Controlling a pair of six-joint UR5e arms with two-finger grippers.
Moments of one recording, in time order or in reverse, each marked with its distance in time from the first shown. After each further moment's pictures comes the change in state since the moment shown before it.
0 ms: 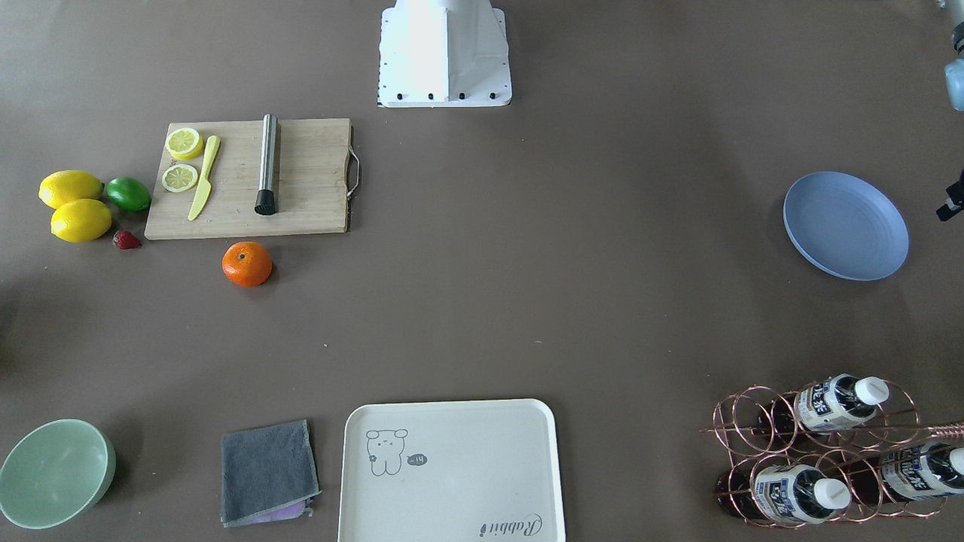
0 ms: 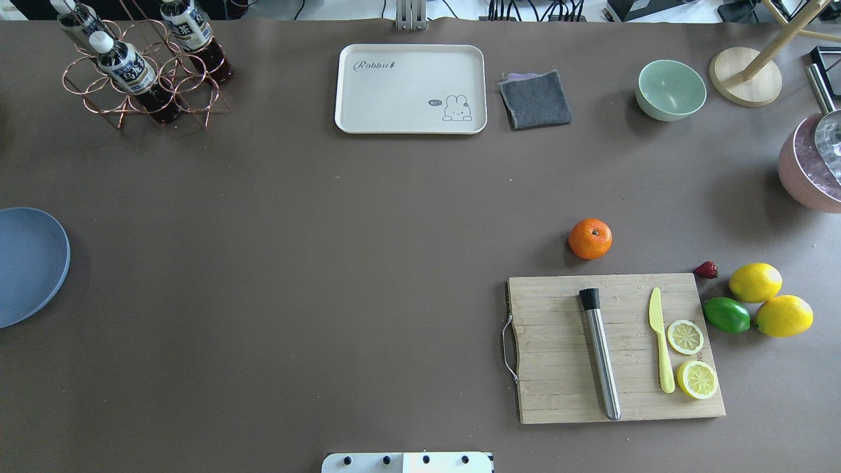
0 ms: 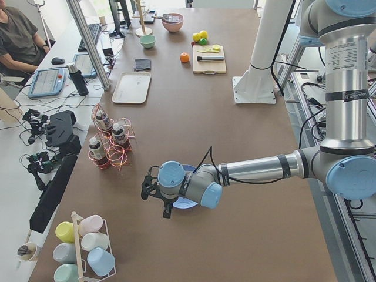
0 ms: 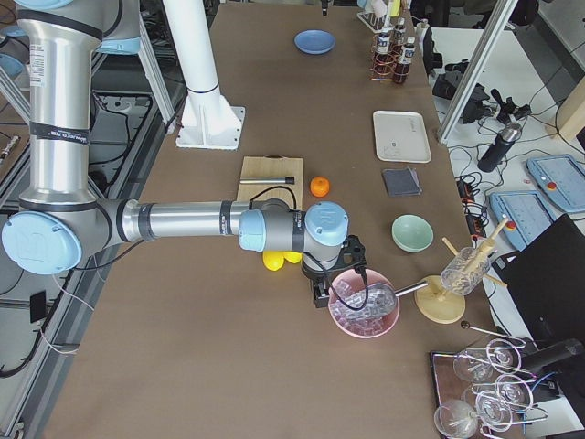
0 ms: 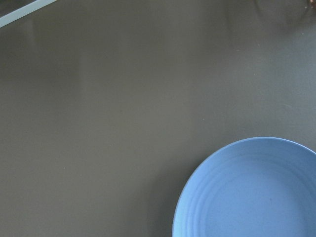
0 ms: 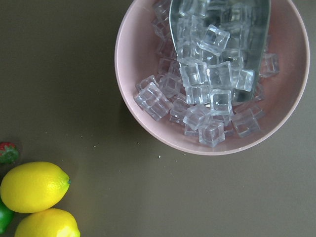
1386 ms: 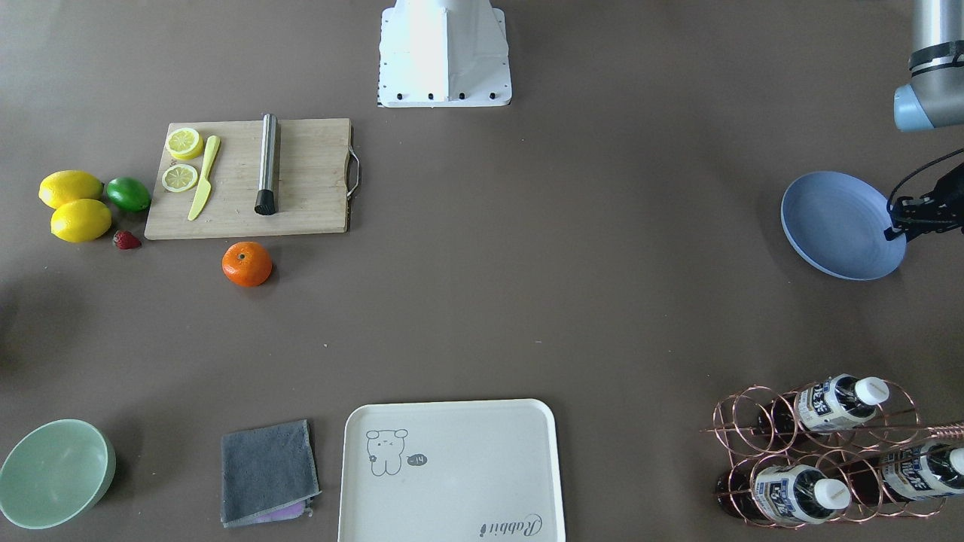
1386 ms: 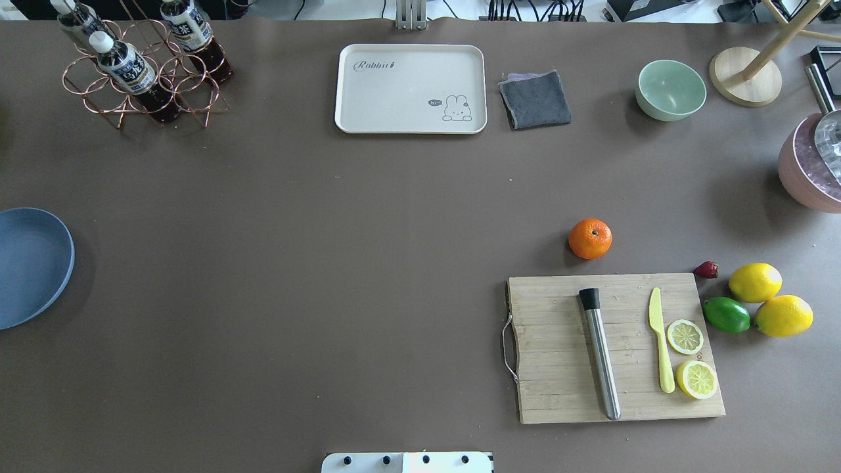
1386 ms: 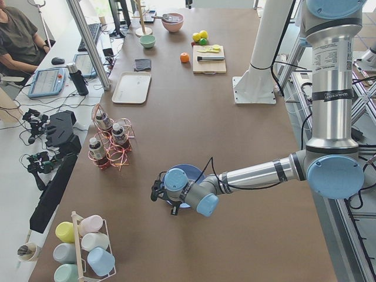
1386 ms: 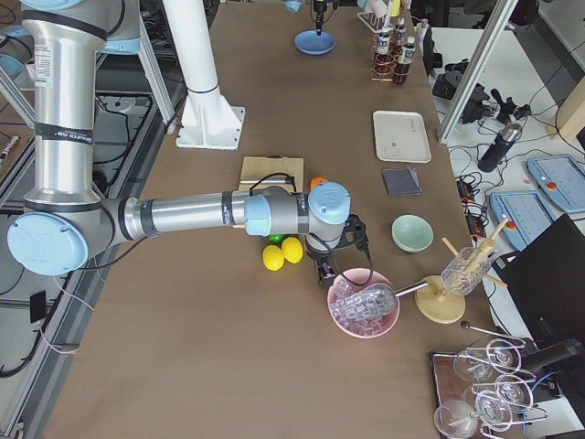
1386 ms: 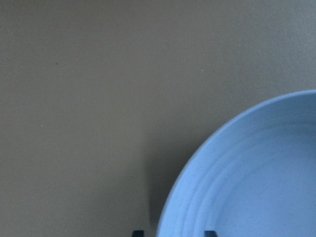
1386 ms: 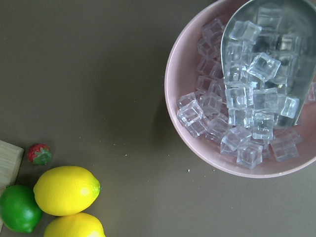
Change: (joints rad) left arm 0.167 -0.013 0.120 -0.169 0.037 -0.086; right arm -0.041 0.004 0.061 0.000 0.016 -0.001
